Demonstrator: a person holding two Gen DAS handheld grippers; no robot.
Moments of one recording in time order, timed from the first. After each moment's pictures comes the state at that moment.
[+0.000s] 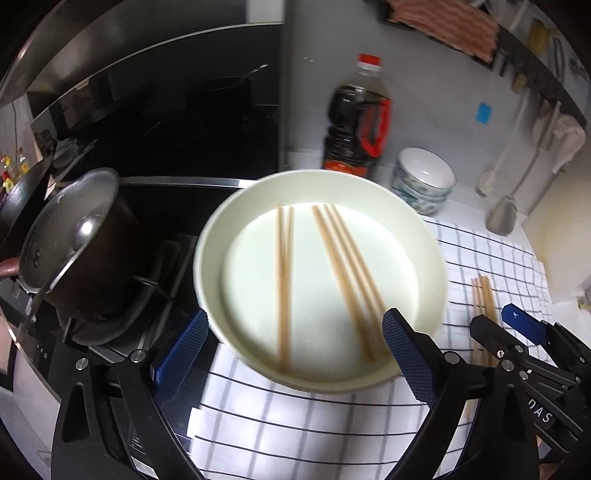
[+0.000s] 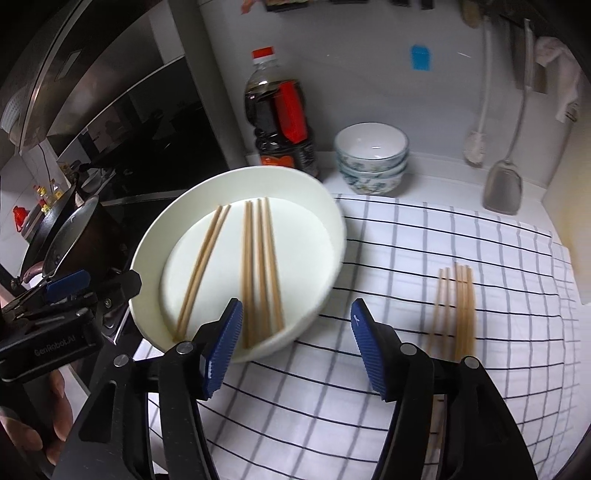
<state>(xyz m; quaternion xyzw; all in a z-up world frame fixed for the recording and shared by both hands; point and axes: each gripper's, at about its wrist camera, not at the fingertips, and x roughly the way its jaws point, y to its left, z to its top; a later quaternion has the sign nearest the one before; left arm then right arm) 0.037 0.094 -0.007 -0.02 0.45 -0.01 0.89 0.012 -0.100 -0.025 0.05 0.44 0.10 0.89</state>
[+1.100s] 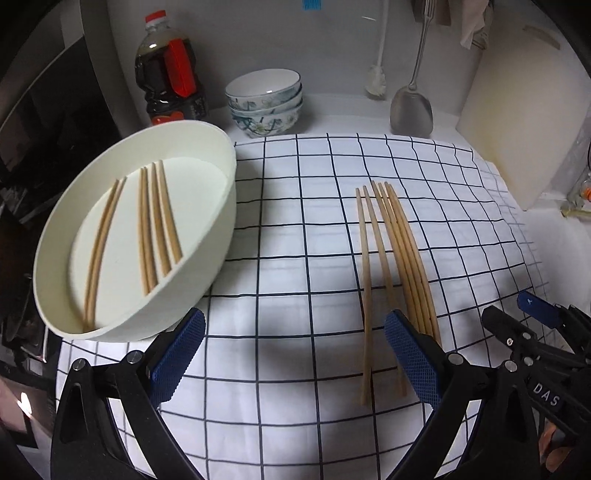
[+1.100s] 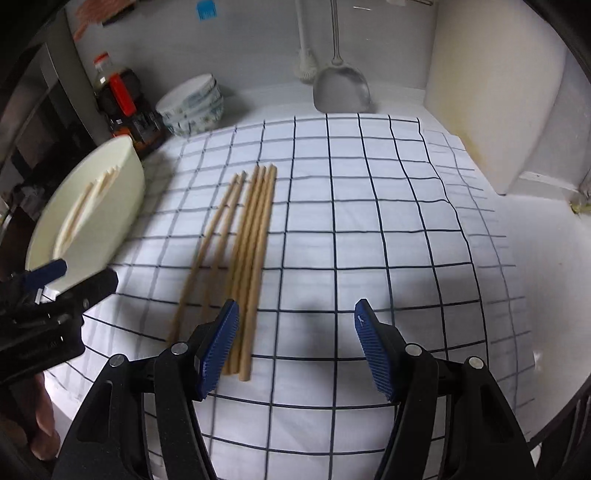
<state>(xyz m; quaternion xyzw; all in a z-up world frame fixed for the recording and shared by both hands) 0.005 -0.103 -0.086 0.06 0.49 -0.11 0.86 -0.058 -0.297 -0.106 0.07 0.49 -0.02 0.87</state>
